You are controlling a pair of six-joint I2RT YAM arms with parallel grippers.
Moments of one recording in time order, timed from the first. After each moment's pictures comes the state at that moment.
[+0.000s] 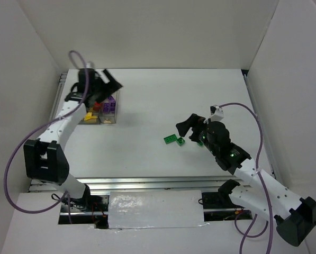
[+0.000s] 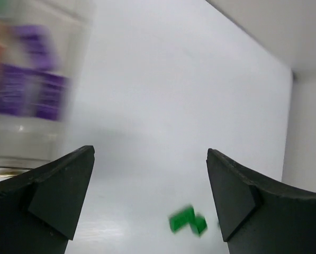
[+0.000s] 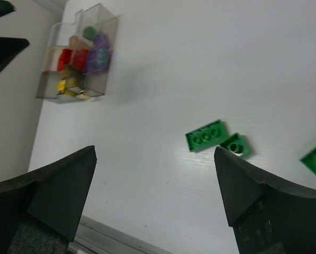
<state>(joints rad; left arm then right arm) -0.03 1.57 1.31 -0.30 0.11 -0.78 0.62 0.80 0.63 -0.11 0.20 0.72</state>
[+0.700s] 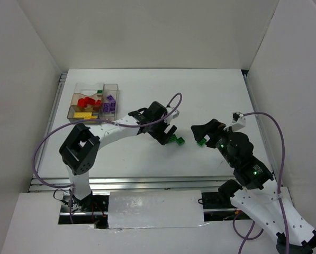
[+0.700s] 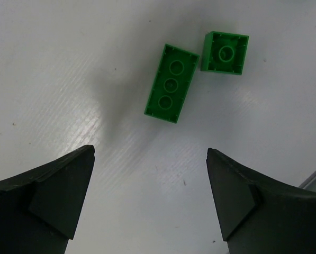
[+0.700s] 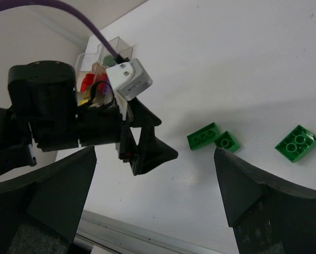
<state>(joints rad) -0.76 1.83 1.35 -0.43 0.10 -0.01 0.56 0.50 0.67 -0.40 0.24 0.75</state>
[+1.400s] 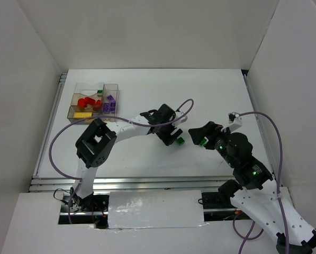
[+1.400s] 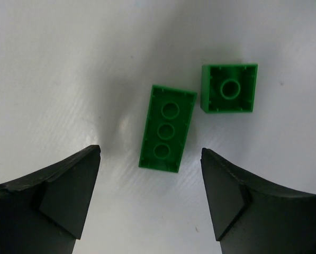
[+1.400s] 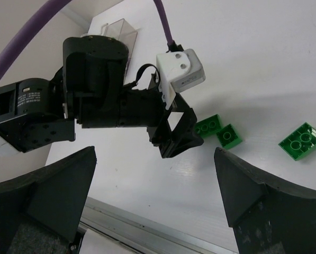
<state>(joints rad) -0.79 2.02 1.45 -0.38 0.11 0.10 0.56 0.49 0.66 -0.40 0.16 0.70</state>
